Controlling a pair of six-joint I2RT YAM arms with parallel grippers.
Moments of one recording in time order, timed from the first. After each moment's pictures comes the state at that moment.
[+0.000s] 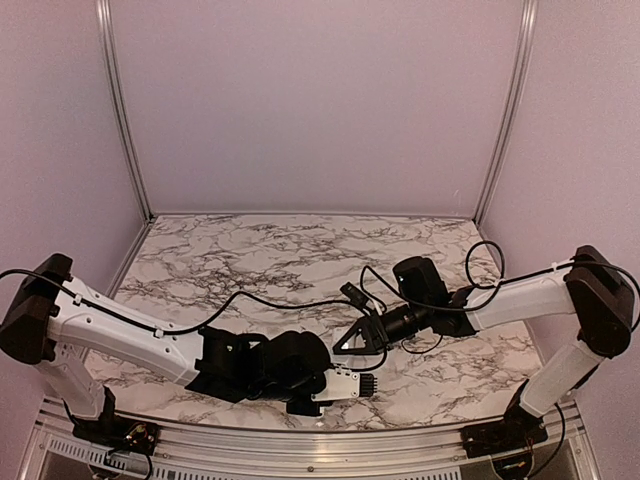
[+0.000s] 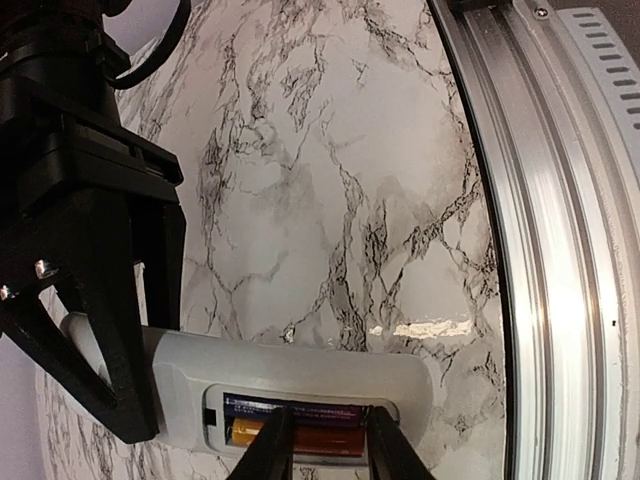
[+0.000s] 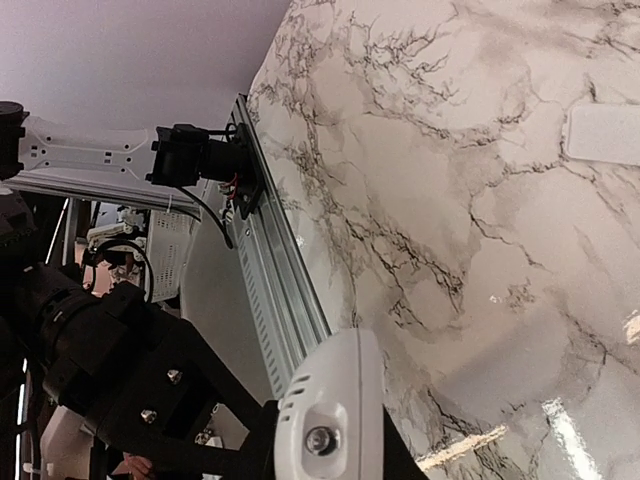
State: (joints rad) left arm -1.43 1.71 1.05 -0.11 -0.23 0.44; right arm 0.78 1.56 0.70 0.19 -0.90 0.66
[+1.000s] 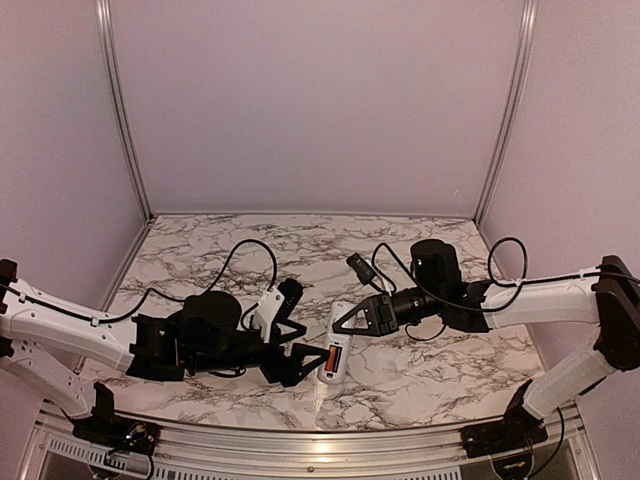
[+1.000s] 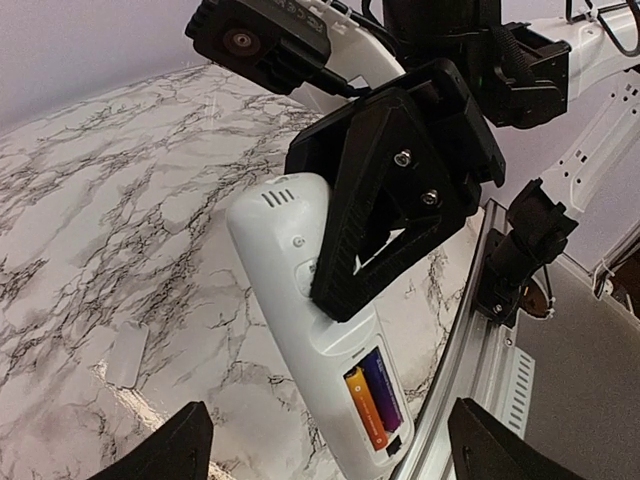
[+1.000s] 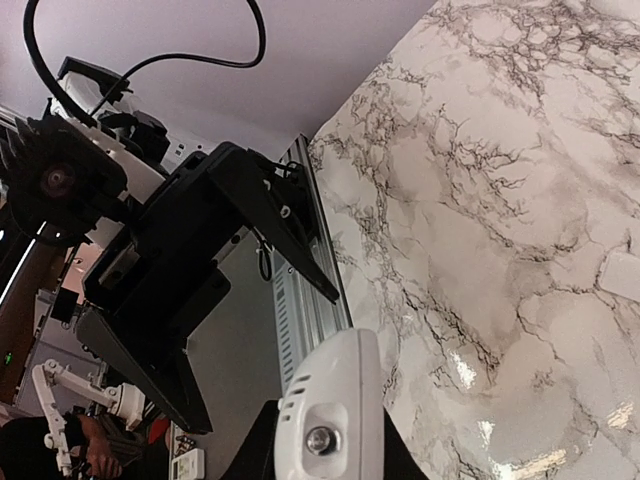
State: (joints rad) left arm -1.28 1.34 0.70 0.31 -0.13 -0.36; right arm 0.77 1.43 0.71 0.31 -0.91 0.60
